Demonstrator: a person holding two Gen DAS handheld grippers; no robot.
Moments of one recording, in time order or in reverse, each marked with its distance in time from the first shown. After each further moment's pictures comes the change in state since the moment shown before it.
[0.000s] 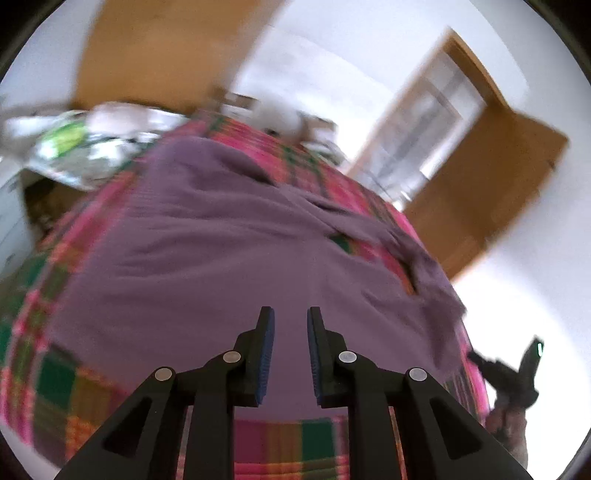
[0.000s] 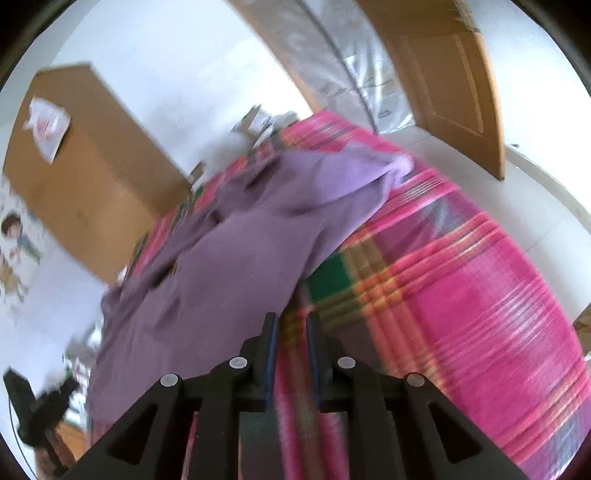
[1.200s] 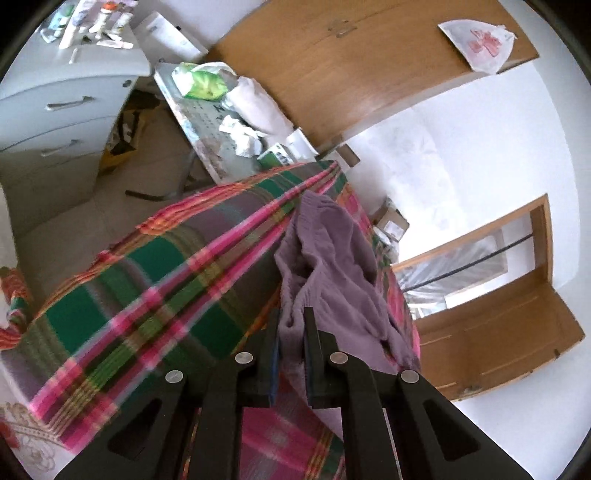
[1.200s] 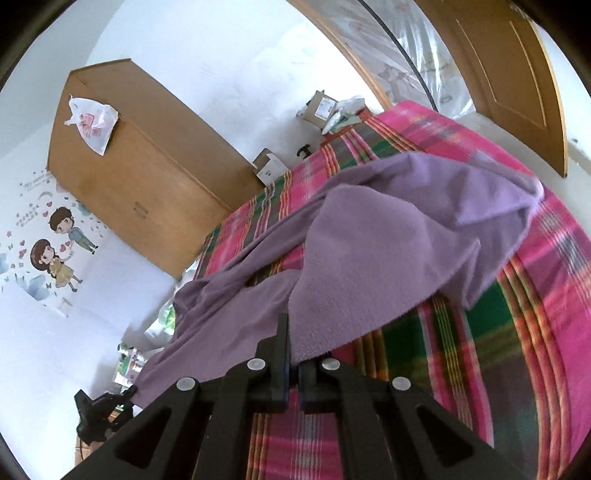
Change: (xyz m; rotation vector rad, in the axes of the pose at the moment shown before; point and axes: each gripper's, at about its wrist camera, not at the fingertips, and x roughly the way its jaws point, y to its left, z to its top) left arm -0.077 0.161 0.000 -0.680 -0.254 0.083; right arm 0.018 0.100 0.011 -0.079 0.125 0.295
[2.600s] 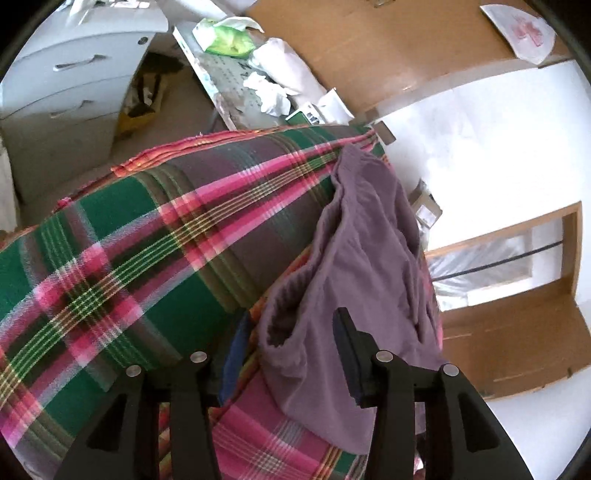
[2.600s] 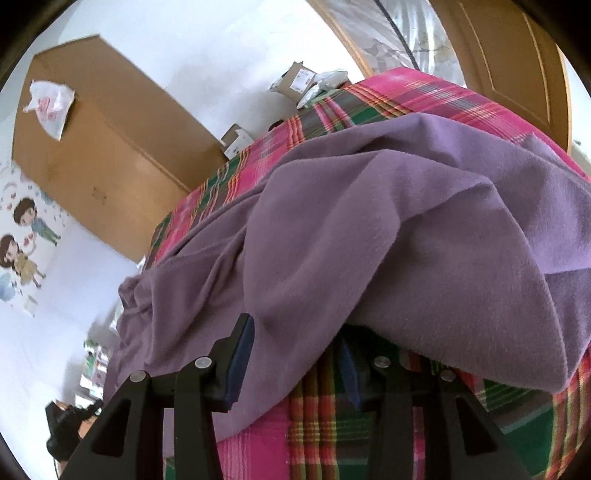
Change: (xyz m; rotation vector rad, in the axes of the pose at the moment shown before) left arm 0.071 -0.009 -0.016 -0.054 0.113 0.109; right arm 0.114 -0.047 0.054 0.009 0.079 -0.110
